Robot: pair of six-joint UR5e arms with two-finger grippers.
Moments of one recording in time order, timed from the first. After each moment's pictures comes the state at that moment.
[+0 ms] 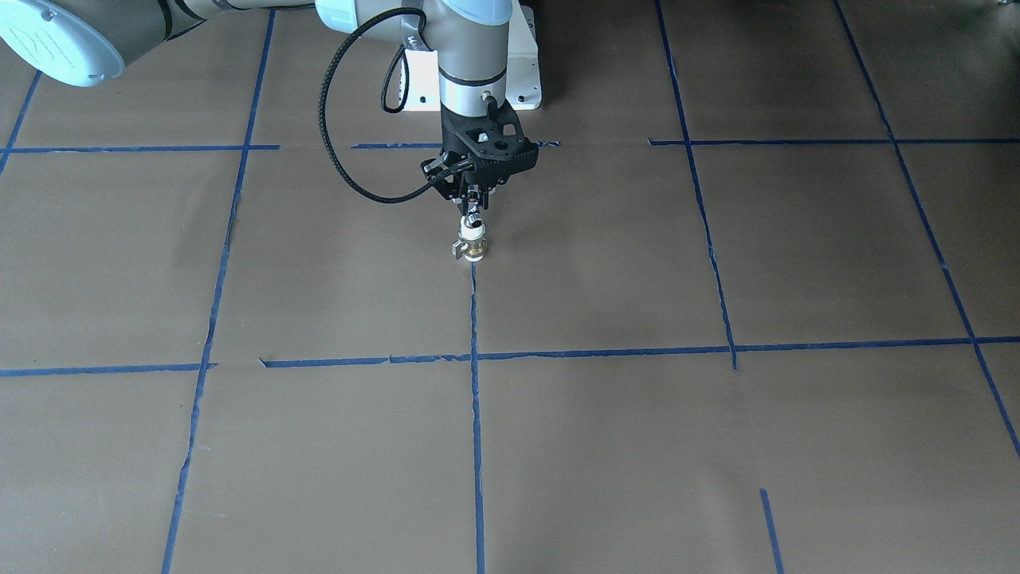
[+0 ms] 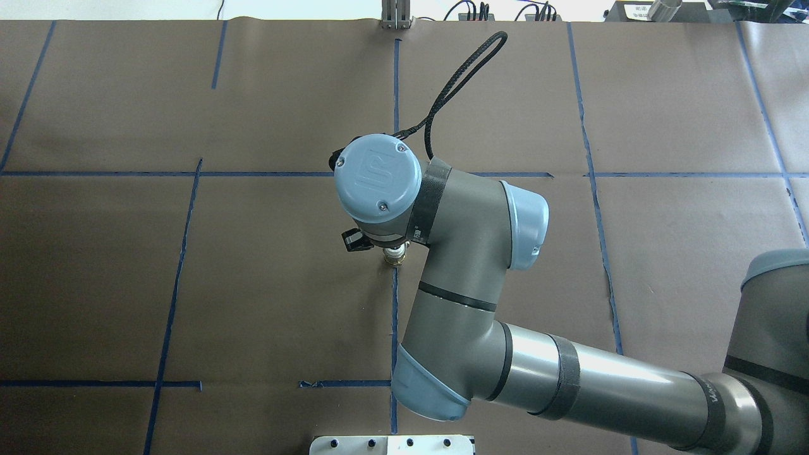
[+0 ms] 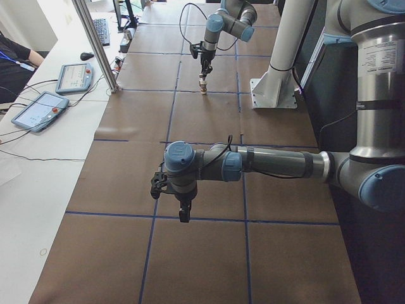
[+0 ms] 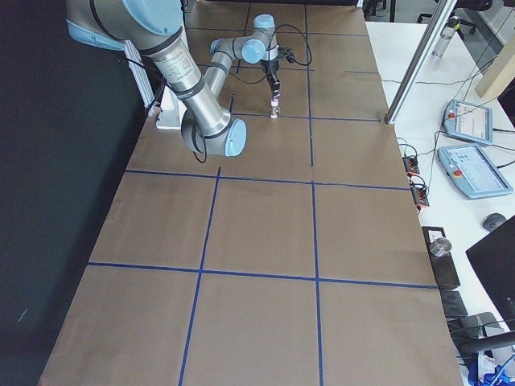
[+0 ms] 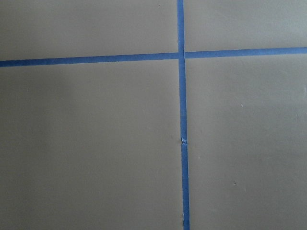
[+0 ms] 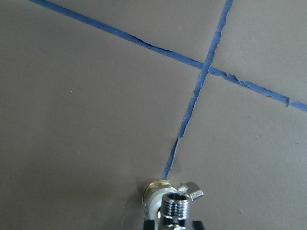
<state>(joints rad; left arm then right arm) -1.54 -1.46 -1.75 -1.52 -2.32 0.01 0.43 -0.69 1.68 -1.80 1.69 0.89</state>
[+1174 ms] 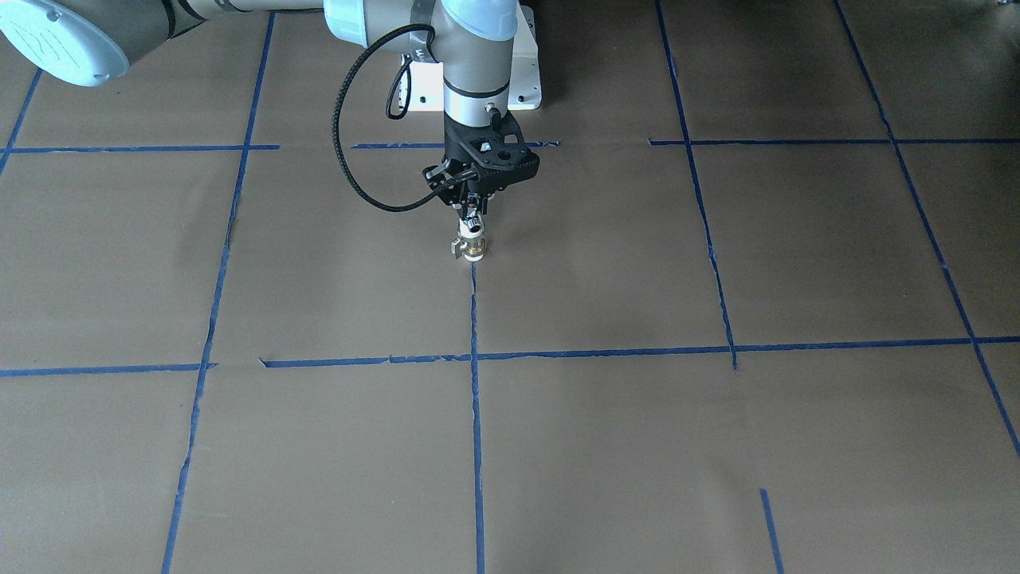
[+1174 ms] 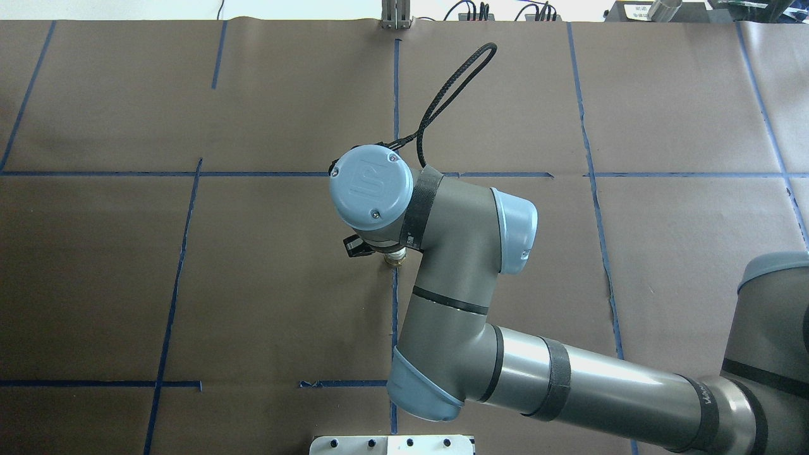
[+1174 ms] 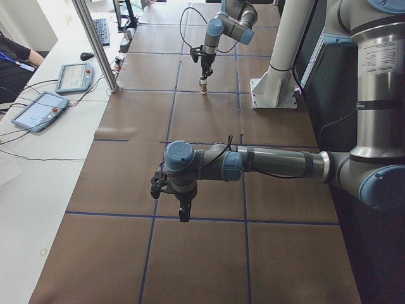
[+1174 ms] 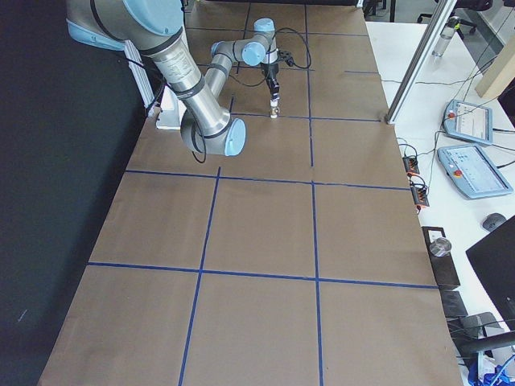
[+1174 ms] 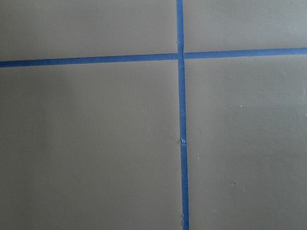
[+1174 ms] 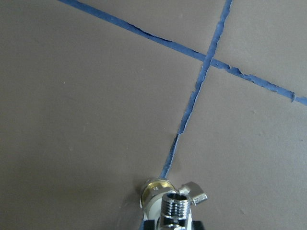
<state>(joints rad) -1.54 -1.46 -1.75 -1.52 -2.32 0.00 0.42 -0.69 1.65 -1.80 1.68 0.89</state>
